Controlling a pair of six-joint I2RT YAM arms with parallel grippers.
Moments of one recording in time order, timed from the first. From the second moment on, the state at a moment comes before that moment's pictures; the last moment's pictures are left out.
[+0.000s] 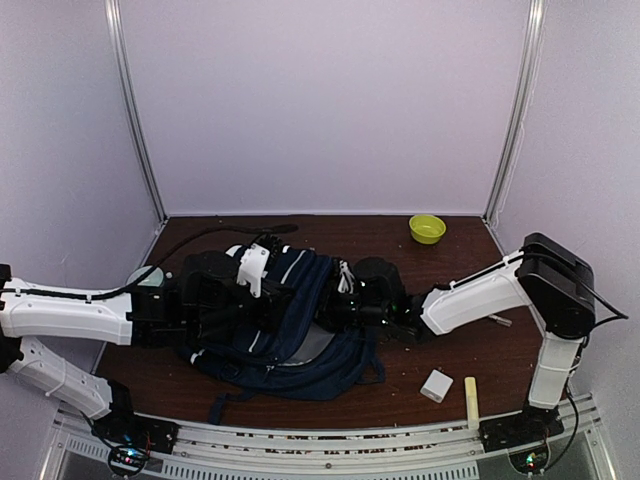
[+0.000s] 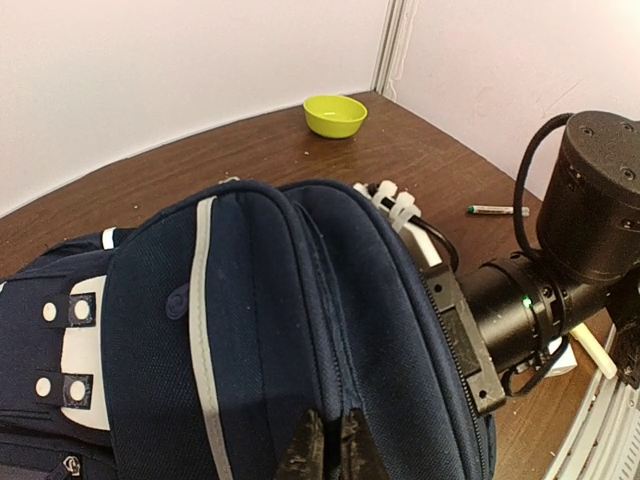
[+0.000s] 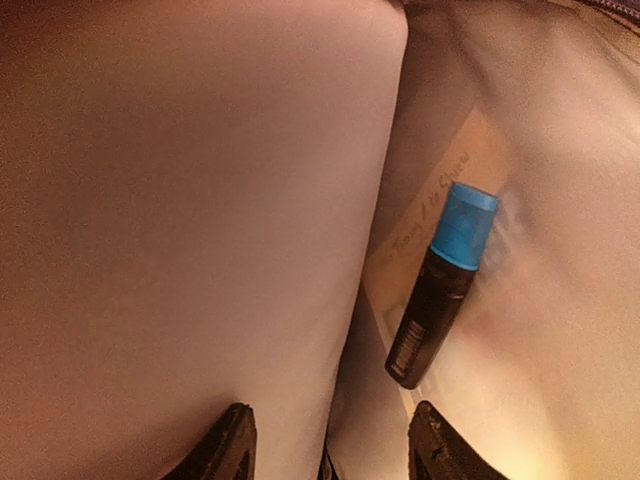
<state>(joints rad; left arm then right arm) -1.12 1.25 0.78 0.08 -0.30 -0.30 0.99 1.87 0.97 0.60 -0.19 1.23</state>
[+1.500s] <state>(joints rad) -1.12 1.29 0.78 0.10 -0.29 -0.30 0.92 0.94 0.75 -0.55 0.51 0.83</state>
